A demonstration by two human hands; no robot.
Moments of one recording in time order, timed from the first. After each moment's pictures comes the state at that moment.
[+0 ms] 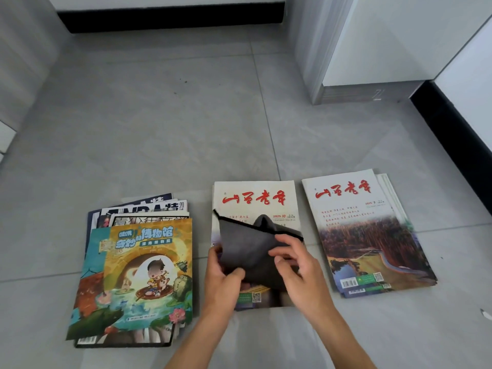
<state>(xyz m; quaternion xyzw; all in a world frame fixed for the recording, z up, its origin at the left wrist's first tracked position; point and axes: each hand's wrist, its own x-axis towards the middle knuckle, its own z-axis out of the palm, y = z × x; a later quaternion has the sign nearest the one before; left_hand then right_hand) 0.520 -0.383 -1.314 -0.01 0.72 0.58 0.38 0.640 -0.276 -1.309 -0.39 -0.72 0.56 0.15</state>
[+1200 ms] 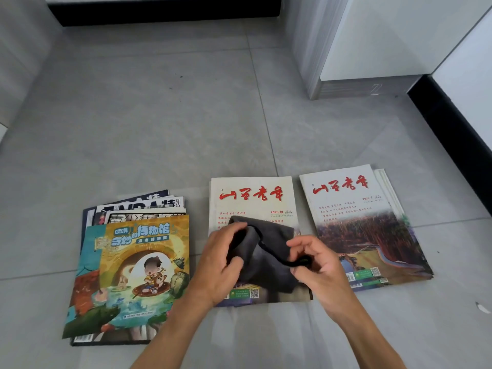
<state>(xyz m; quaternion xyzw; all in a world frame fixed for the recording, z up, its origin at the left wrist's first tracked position) 0.483 -0.388 -1.296 0.35 0.78 0.39 0.35 0.665 -0.256 -1.285 -0.37 -0.66 0.64 0.15</state>
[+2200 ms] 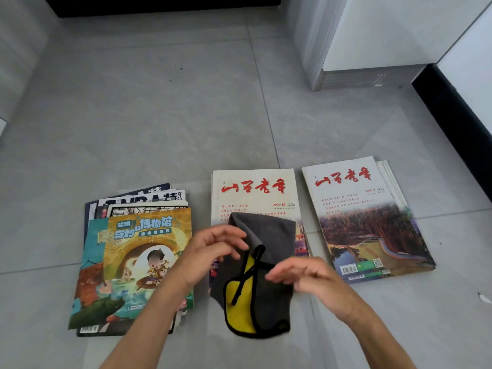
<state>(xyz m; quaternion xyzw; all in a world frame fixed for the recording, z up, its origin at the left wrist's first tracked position) 0.452 -0.399 -1.285 0.28 0.66 0.46 0.52 0.675 -0.257 -1.293 -0.25 -0.65 0.72 -0.05</state>
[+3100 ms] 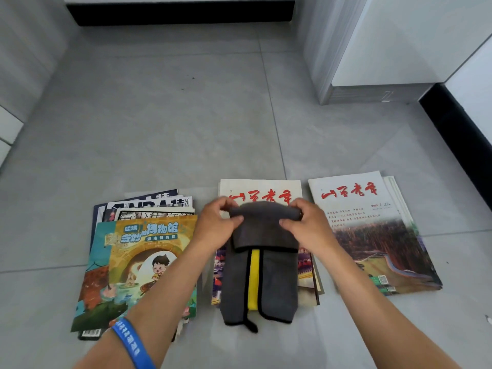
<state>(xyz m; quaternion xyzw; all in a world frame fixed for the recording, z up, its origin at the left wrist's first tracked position) 0.429 -0.339 -1.286 0.19 0.82 0.41 0.34 0.582 -0.200 -1.289 -0.44 -0.78 0.45 0.04</state>
